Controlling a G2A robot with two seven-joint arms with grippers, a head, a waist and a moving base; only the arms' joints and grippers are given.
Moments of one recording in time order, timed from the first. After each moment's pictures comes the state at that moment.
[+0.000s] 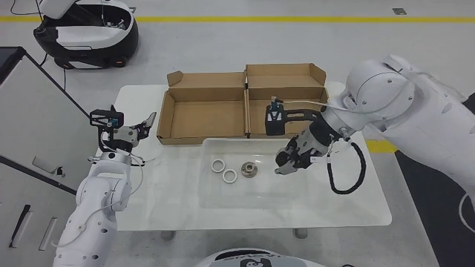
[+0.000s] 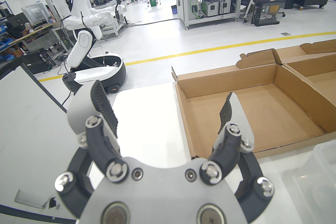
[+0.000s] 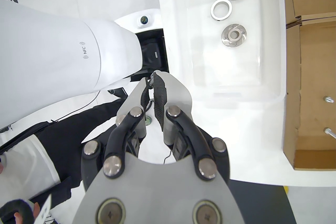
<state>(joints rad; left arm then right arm) 1.73 -1.15 -1.60 -1.80 1.33 0.00 0.00 -0.48 -0.74 0.58 -1.87 0.33 -0.30 1.52</state>
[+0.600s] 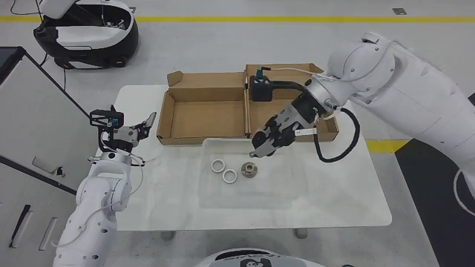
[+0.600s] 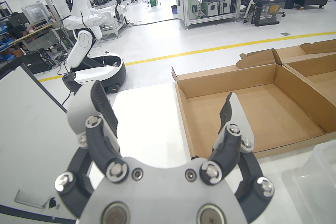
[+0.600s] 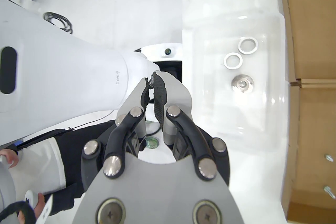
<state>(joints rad) 1.73 -1.15 -1.60 -1.80 1.33 0.00 0.00 -0.24 -0.85 0.34 -1.63 0.68 -0.45 1.37</state>
